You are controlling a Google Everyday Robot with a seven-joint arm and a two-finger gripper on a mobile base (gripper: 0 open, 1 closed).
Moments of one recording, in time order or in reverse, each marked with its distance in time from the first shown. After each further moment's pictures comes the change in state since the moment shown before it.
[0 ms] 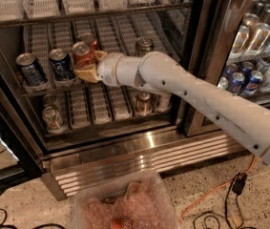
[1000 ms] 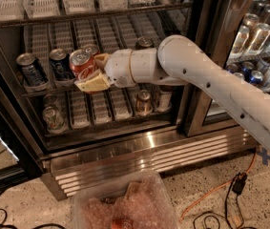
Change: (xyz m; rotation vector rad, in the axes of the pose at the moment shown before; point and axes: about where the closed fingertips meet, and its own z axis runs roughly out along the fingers) arm -0.025 0.051 -0.059 -0.241 0.044 -0.111
